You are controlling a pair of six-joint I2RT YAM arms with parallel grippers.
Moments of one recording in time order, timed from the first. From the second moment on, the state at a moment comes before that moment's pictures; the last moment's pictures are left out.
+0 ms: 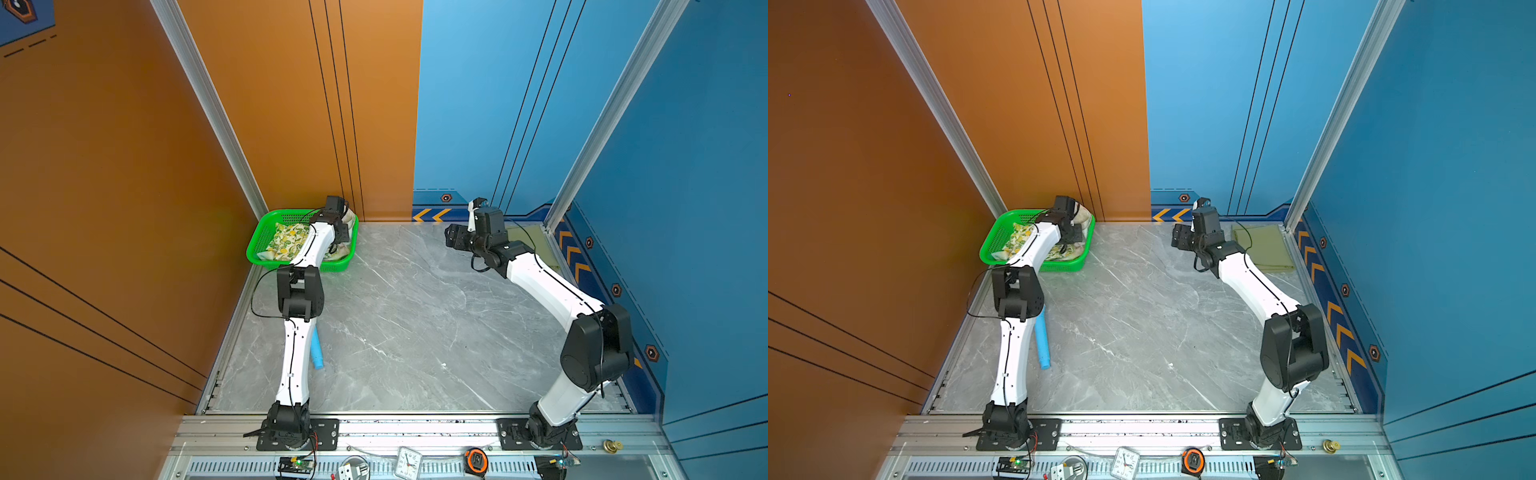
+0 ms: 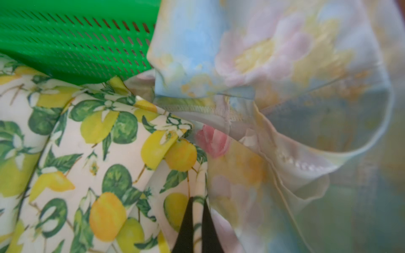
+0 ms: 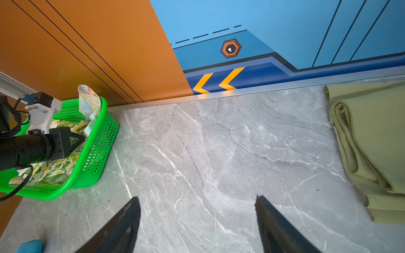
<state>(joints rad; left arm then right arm) -0.08 2.53 2.40 -0.83 -0.23 -0.18 0.36 1.70 1.45 -0.29 0.05 0.39</state>
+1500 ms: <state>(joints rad) -0.59 1.68 2.28 -0.85 -0.09 -0.18 0.41 1.08 1.01 -0.32 0.18 0.49</state>
